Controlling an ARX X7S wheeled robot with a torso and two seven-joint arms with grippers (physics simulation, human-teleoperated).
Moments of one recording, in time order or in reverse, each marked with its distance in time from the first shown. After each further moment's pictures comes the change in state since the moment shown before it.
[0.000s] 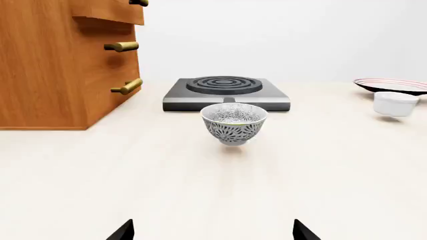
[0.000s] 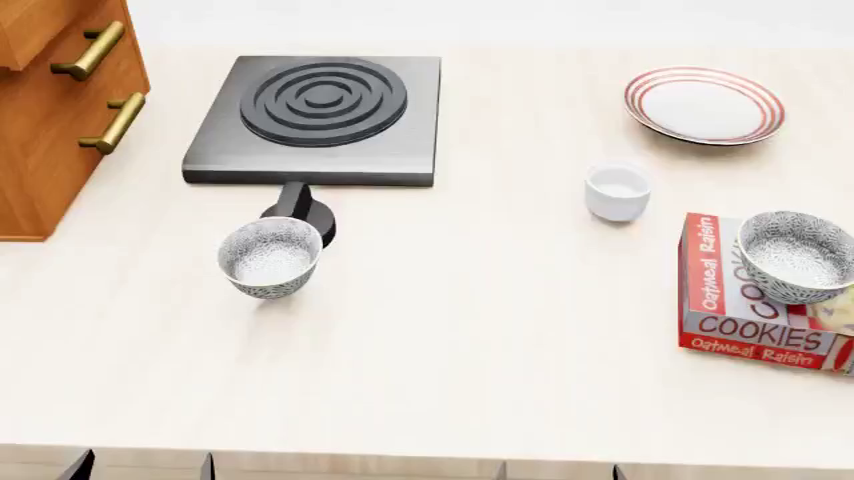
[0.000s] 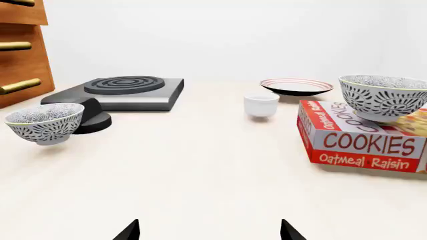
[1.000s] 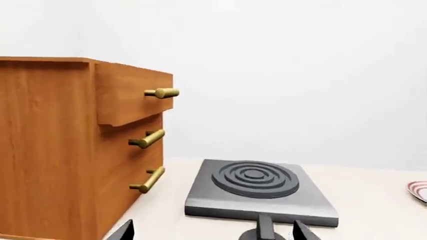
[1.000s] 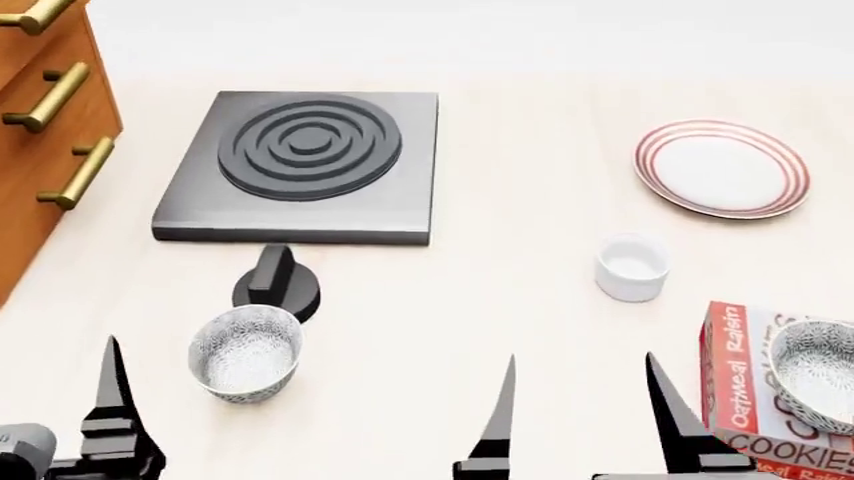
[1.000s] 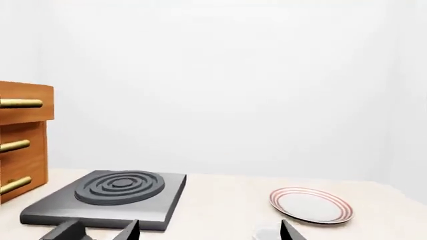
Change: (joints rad) left arm -0.053 -0.119 0.016 0.436 -0.128 -0.278 -0.172; right arm 0.022 0.128 -0.075 -0.424 0.084 0.166 0.079
